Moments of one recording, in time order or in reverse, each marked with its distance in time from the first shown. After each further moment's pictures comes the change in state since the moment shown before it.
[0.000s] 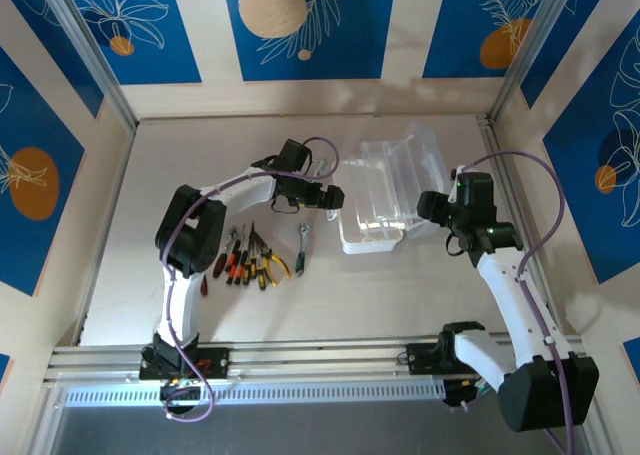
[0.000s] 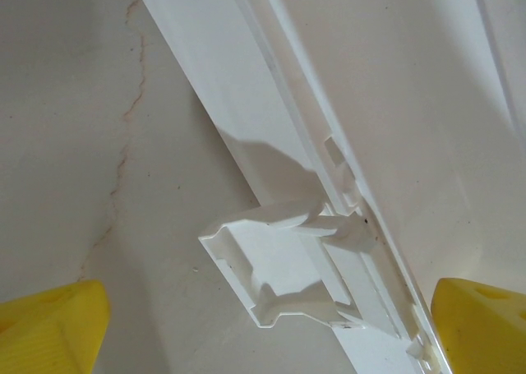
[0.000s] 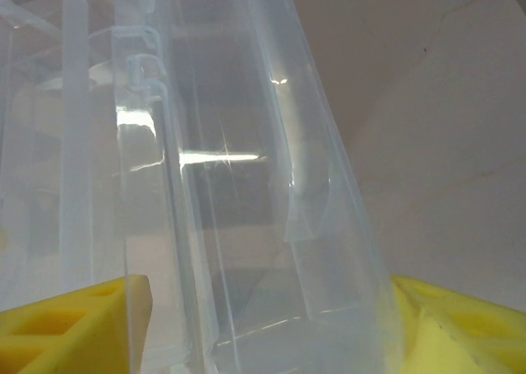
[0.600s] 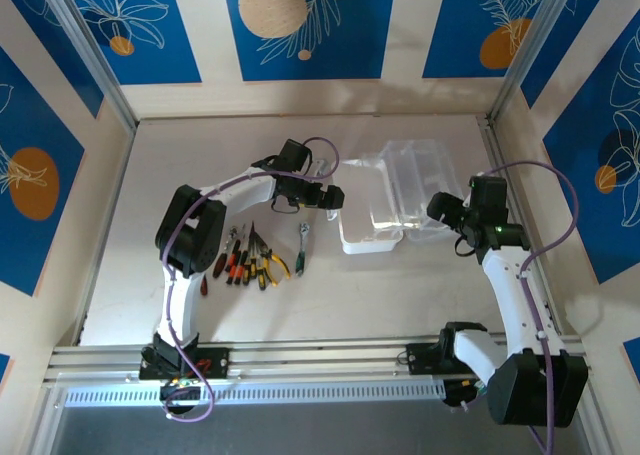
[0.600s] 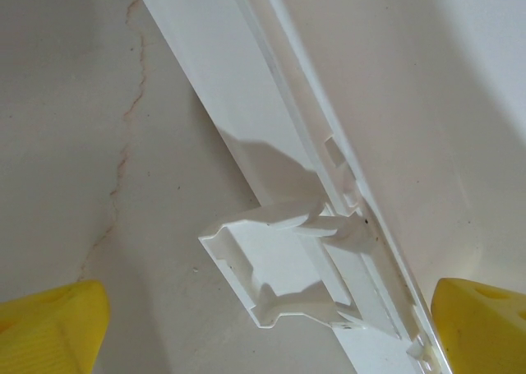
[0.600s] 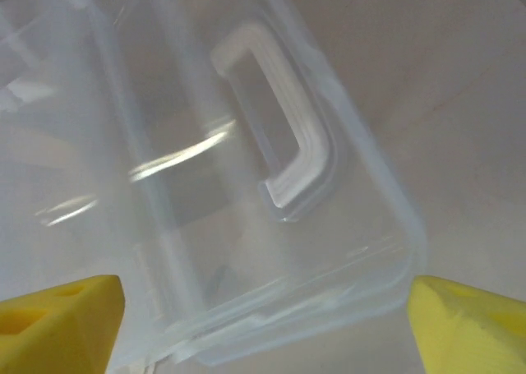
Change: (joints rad) left arm 0.000 0.000 0.000 0.000 0.000 0.000; right arm -0.135 0.016 -0.016 -0.055 -0.040 0.083
